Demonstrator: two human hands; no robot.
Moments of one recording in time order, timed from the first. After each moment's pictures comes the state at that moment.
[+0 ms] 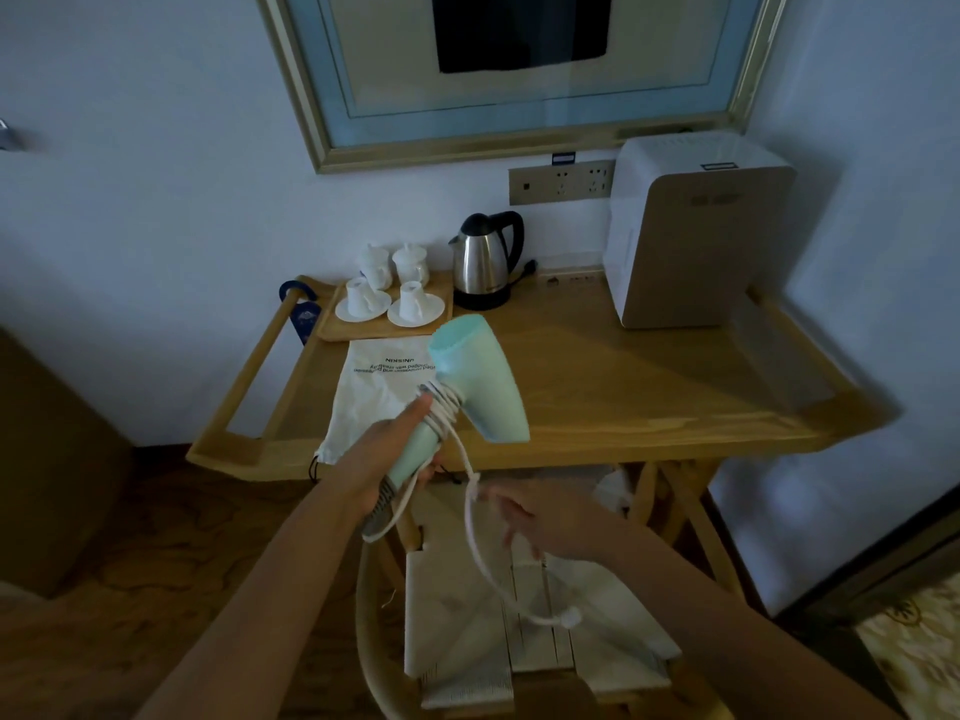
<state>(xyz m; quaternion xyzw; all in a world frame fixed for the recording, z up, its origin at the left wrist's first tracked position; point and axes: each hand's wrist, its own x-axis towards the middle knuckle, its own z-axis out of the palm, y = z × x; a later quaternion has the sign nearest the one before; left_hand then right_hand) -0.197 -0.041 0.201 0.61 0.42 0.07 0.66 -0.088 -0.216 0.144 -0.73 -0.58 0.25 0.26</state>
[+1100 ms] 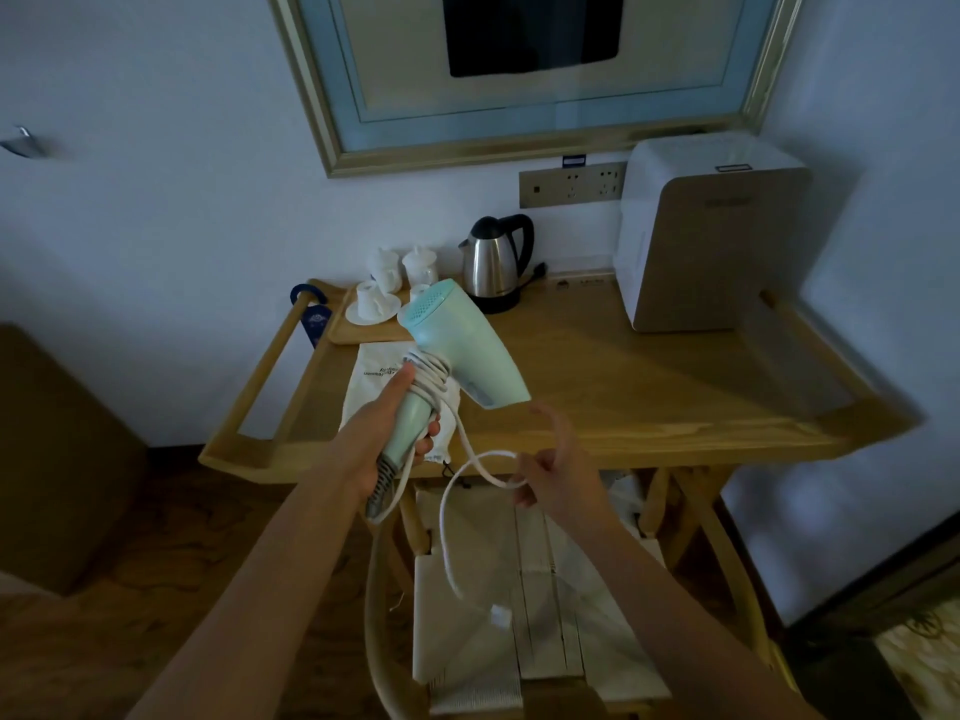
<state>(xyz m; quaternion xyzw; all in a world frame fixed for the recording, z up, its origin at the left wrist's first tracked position) -0.196 -0.032 0.224 0.56 0.35 0.12 0.74 -0.087 -0.197 0.153 -0.72 -0.27 0.26 0.59</state>
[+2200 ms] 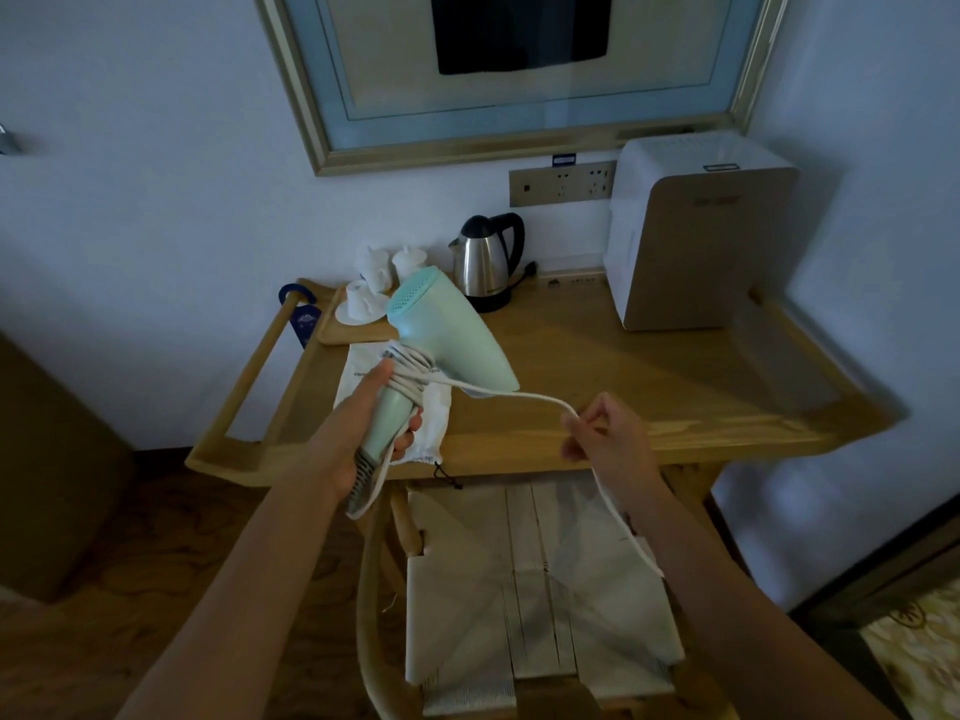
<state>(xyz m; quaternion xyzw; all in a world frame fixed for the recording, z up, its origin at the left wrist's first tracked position) -0.199 -0.020 0.224 0.54 0.33 0.14 0.76 -0.033 -0.221 0.158 -0.74 -0.22 0.16 0.61</state>
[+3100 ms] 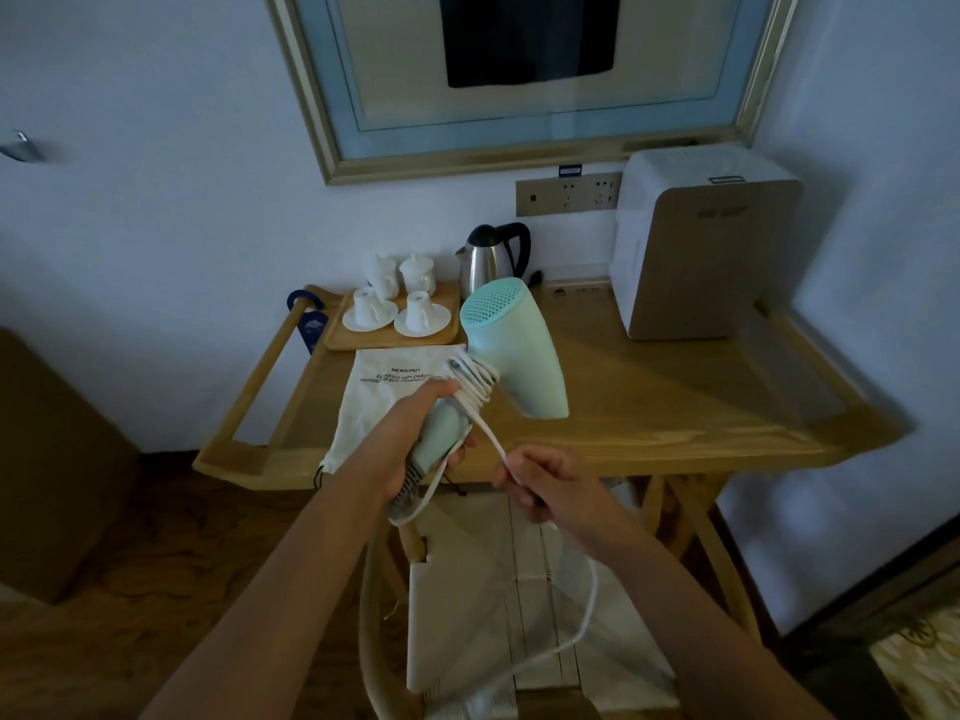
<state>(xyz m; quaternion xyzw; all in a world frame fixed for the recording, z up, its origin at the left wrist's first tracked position) -0.182 -0.061 0.239 0.59 0.28 0.10 0.75 -0.086 -0.210 0.169 -0.51 -0.40 0.41 0.65</state>
